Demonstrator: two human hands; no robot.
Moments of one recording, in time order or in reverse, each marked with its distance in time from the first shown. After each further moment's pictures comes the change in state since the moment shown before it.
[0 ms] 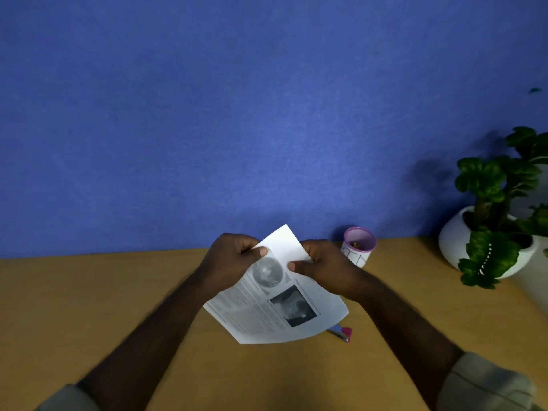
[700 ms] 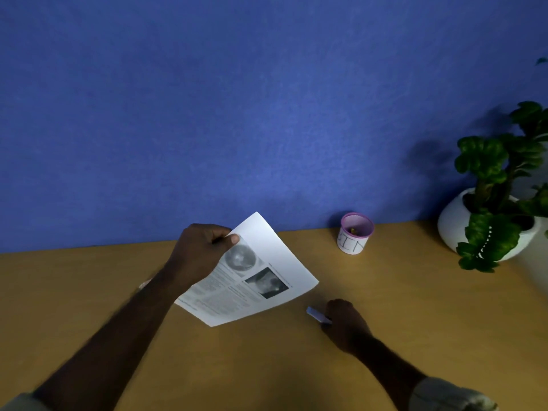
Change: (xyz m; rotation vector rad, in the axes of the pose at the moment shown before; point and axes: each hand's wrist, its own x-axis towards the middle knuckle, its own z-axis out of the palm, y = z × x) left_hand -0.006 -0.019 -0.016 0.057 0.134 -0.085; right_hand -0.045 0.182 0.058 -0.652 0.031 0.425
